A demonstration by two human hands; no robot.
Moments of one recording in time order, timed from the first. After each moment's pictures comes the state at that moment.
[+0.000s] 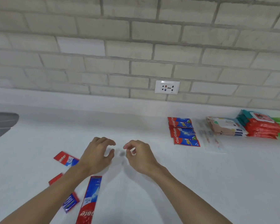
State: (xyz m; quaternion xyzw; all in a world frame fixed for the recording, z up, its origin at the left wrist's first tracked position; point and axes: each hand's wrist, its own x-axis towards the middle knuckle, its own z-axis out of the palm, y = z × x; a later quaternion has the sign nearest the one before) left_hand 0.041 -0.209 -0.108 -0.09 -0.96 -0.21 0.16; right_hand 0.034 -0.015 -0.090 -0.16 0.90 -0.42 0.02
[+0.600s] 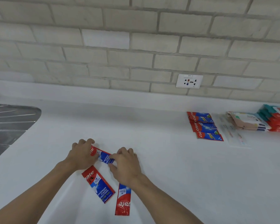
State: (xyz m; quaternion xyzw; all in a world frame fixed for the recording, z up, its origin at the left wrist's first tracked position) left_hand 0.059 -0.360 -0.129 0.12 -0.97 -0.17 -0.09; right_hand 0.078 -0.166 -0.132 -0.22 0.95 -0.22 0.05
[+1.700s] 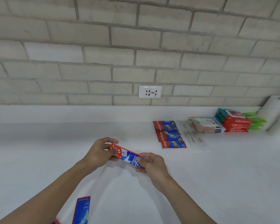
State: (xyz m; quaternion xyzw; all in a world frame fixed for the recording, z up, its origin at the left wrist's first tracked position) left_hand -0.006 -0.179 -0.077 0.03 -0.77 -0.63 -0.10; right_hand 0.041 0.021 -0.099 0.15 0.65 -0.74 0.08
